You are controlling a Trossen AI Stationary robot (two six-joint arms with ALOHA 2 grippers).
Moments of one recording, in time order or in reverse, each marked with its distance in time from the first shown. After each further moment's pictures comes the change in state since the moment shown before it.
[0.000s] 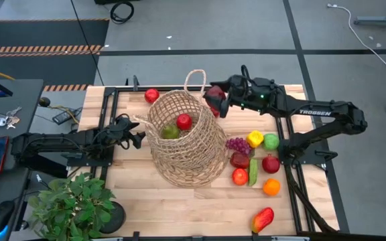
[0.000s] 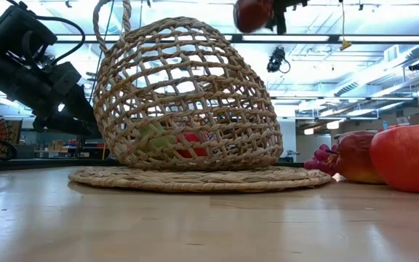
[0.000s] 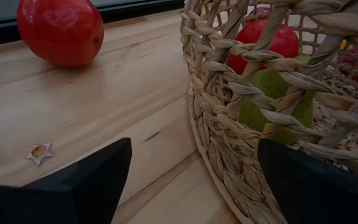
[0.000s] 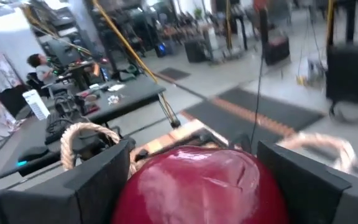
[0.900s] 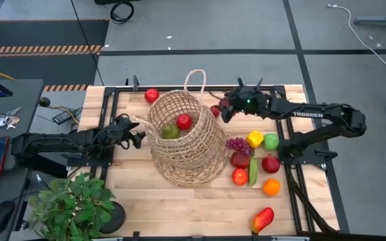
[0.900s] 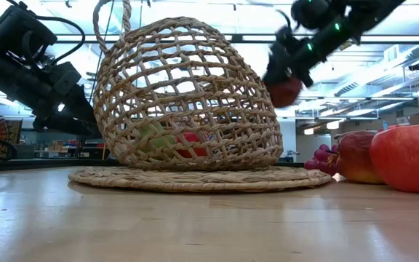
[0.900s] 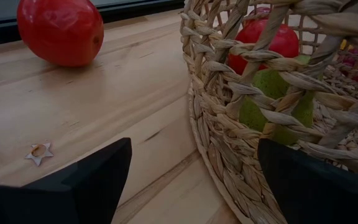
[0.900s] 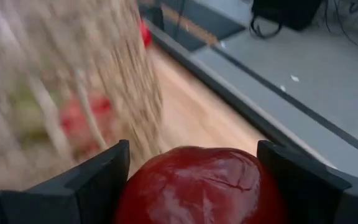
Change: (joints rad) left arm 0.000 0.000 0.000 0.000 0.000 0.000; right arm -0.164 -0.001 -0.246 -0.217 0.076 -0.074
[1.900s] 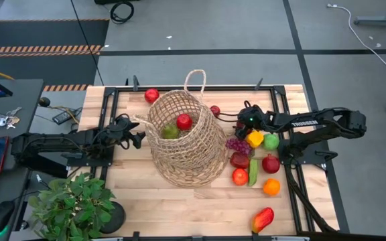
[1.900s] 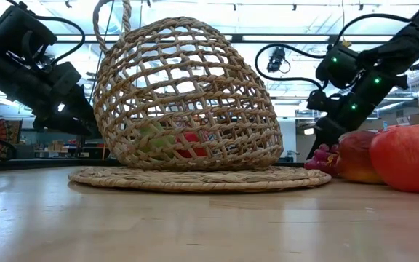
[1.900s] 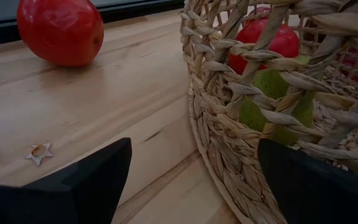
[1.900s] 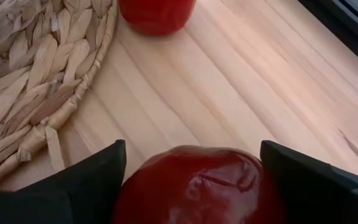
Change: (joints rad) left arm 0.000 0.000 0.000 0.000 0.000 0.000; right arm -0.056 -0.002 -0.451 0.090 0.029 -0.091
